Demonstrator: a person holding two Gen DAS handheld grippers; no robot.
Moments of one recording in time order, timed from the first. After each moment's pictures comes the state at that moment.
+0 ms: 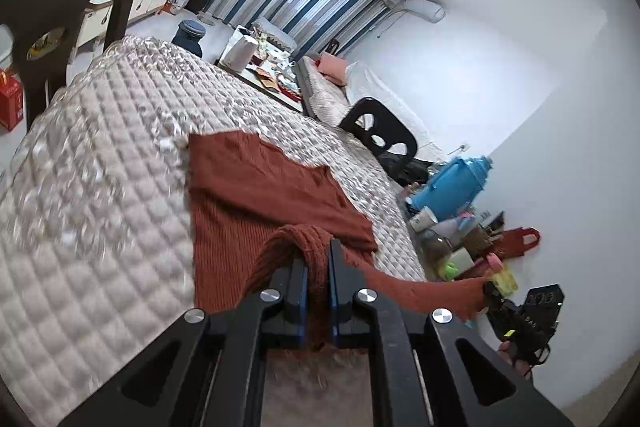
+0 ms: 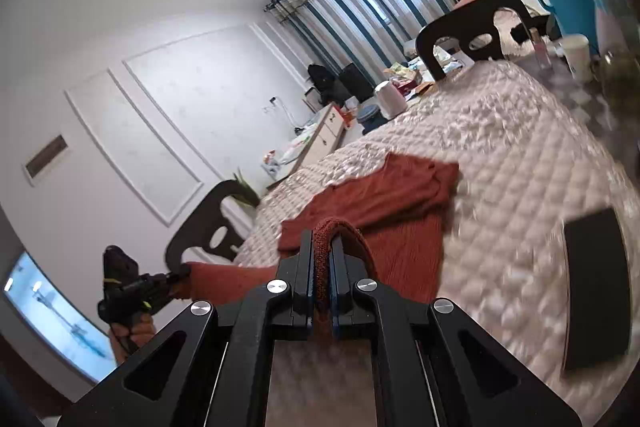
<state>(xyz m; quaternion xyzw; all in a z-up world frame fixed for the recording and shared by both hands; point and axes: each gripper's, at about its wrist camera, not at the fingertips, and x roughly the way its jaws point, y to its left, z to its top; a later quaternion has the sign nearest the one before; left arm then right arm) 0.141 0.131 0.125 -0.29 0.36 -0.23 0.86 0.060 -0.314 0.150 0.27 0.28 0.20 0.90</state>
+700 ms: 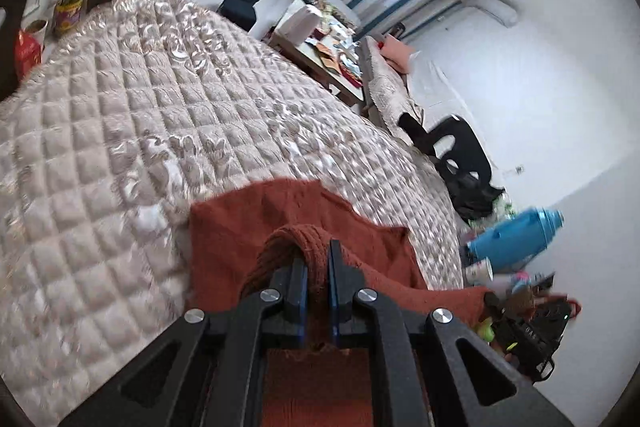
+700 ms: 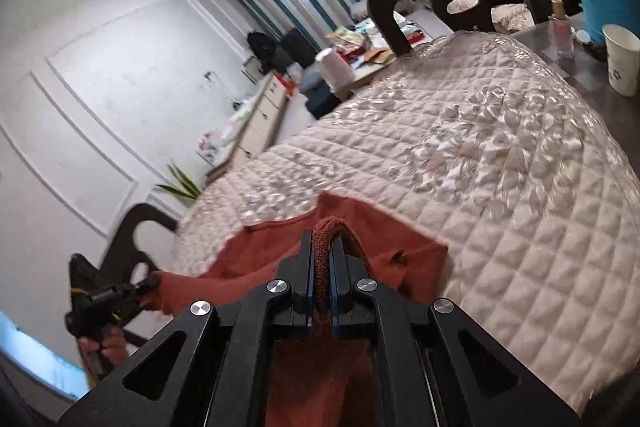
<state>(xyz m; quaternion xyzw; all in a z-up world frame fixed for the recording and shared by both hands) 0.348 0.119 0.062 -0.33 0.45 -0.15 0.82 0.286 -0.321 0.097 0.27 0.39 0.12 0.87</state>
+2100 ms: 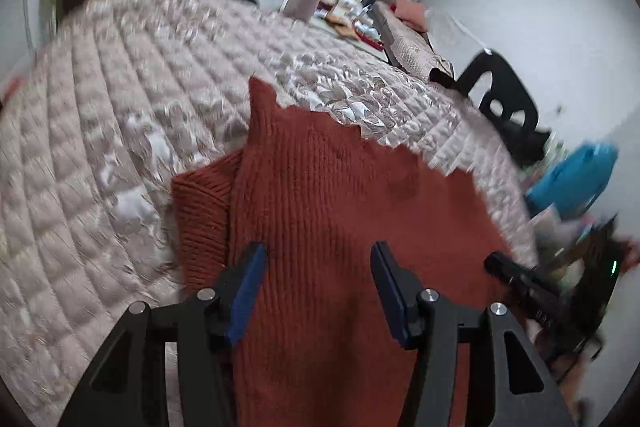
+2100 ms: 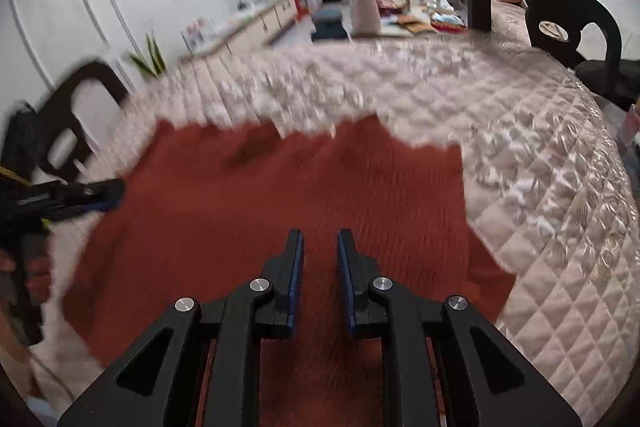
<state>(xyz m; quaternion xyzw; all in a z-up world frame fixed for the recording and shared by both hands) 0.347 0.062 0.025 -0.17 0.48 -0.12 0.85 0.312 -0.210 0.040 -0.02 0.48 0.11 0.87</state>
